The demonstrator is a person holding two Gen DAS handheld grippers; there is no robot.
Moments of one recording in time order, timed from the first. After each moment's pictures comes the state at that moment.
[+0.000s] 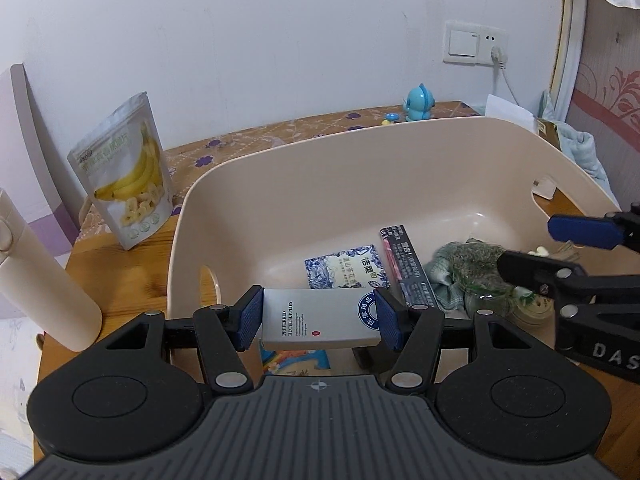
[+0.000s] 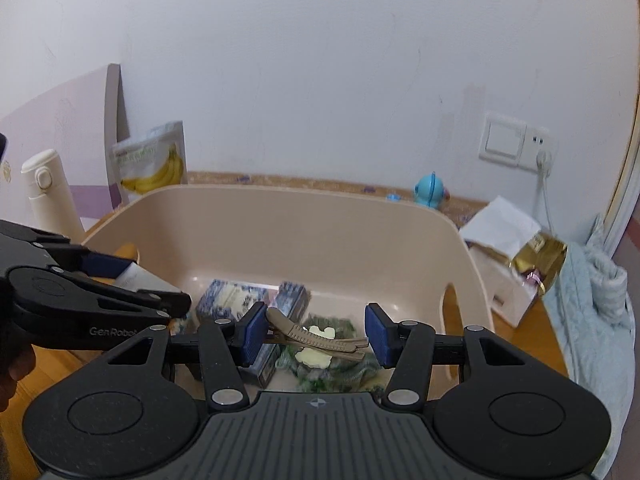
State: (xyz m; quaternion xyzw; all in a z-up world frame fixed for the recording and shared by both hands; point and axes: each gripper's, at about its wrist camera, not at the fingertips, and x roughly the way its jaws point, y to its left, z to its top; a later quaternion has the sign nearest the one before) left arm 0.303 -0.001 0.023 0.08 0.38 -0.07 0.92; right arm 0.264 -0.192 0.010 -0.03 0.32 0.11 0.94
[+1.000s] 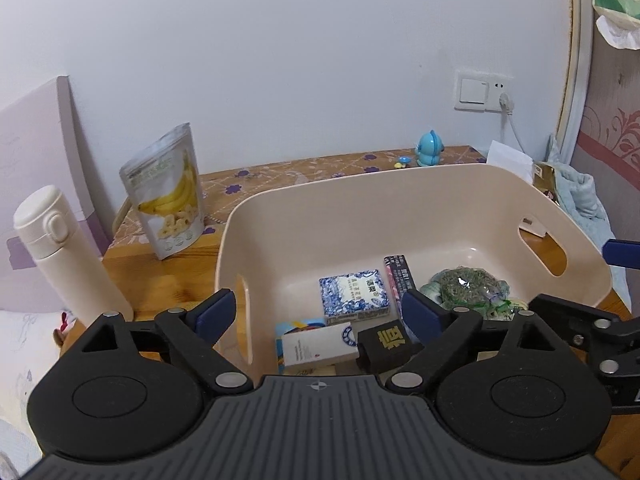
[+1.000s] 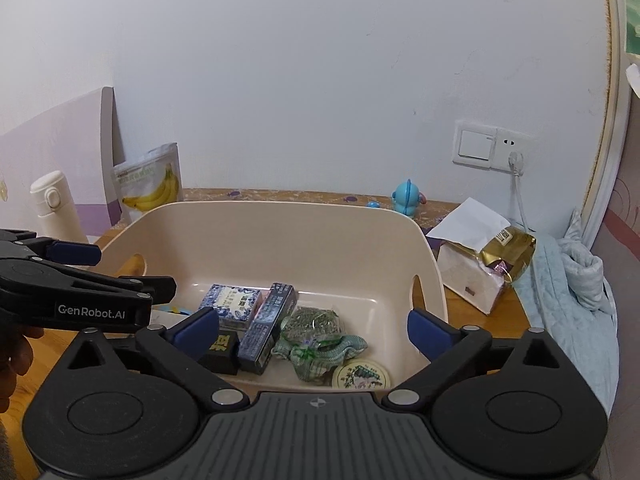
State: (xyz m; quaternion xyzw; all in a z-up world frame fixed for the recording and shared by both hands) left arm 0.255 0.006 0.053 0.06 0.32 -0.04 0.94; right arm 0.217 -0.207 0.035 -0.01 0.29 0.09 0.95
